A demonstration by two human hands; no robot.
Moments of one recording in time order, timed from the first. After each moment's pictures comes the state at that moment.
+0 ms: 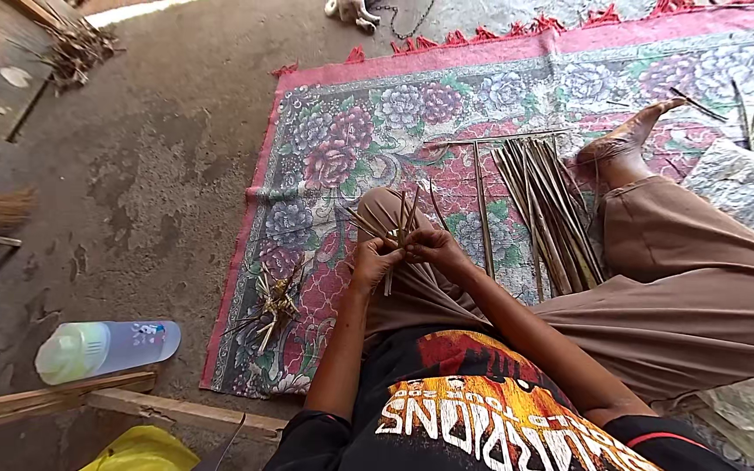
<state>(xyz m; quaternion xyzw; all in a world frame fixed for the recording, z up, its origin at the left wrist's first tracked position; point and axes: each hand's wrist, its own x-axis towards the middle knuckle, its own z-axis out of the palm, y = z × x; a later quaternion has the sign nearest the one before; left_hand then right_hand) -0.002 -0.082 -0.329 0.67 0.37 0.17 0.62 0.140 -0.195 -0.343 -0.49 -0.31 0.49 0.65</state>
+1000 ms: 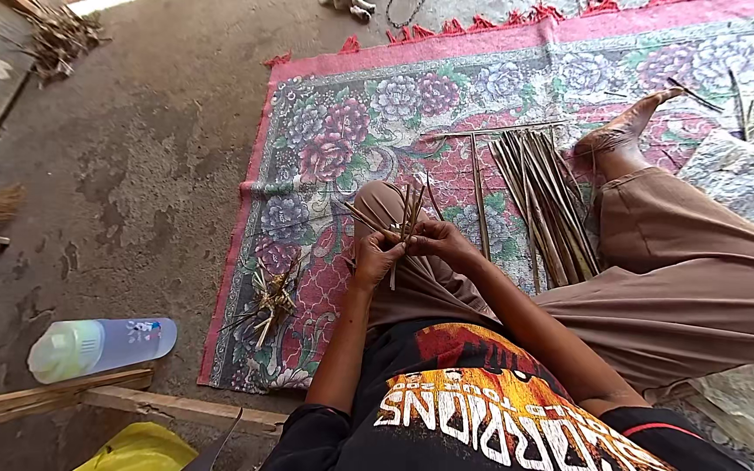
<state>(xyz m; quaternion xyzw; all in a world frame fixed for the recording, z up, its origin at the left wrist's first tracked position) -0.002 -0.094 -0.337 0.68 0.30 0.23 0.63 0.157 -0.207 -0.348 -0.48 -0.34 0.52 0.62</state>
